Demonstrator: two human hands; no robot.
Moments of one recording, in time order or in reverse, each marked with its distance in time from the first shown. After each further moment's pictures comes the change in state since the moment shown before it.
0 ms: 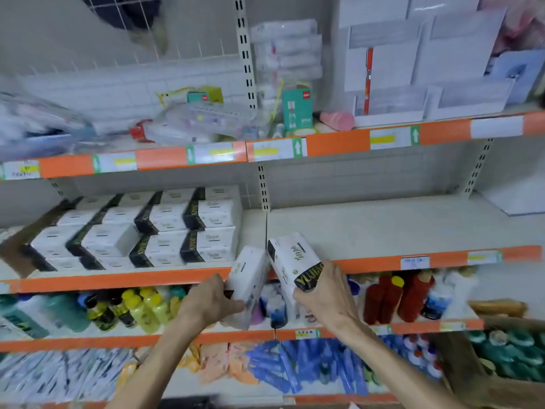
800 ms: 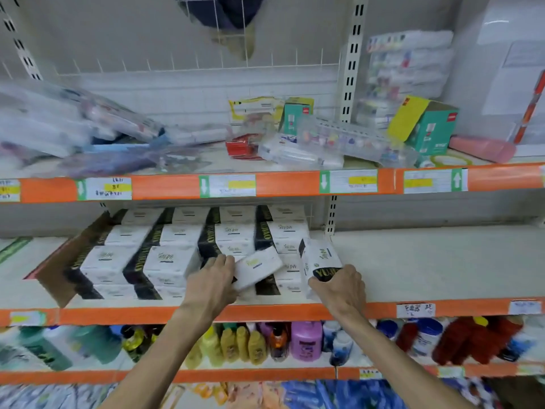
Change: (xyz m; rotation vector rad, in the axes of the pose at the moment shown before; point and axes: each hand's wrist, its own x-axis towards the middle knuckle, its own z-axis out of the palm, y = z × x) left_hand 0.138 -0.184 -0.112 0.413 0.340 0.276; right_hand 0.090 -0.185 0.159 -0.014 0.096 0.311
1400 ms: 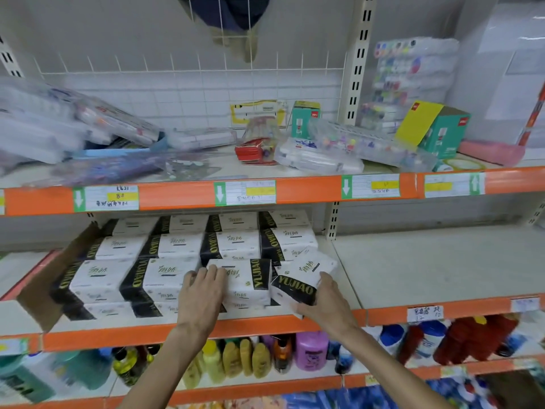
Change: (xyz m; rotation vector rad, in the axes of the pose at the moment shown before) left_hand 0.014 -0.051 0.051 0.097 0.135 0.043; right_hand -0.016 -0.013 0.041 0.033 -0.236 -0.318
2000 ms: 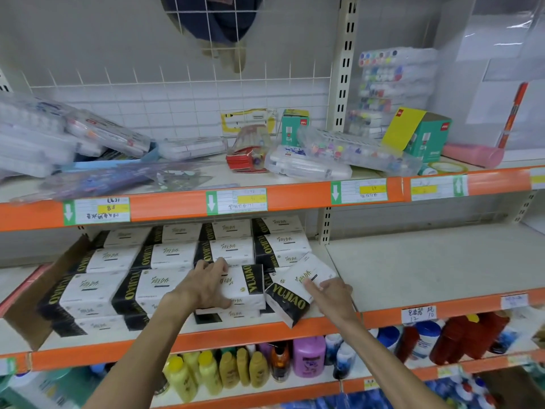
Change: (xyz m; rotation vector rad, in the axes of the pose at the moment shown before) left_hand 0.059 -0.018 -0.014 -0.420 -0.478 0.033; right_hand 0.020 0.013 -0.008 0.330 0.121 0.207
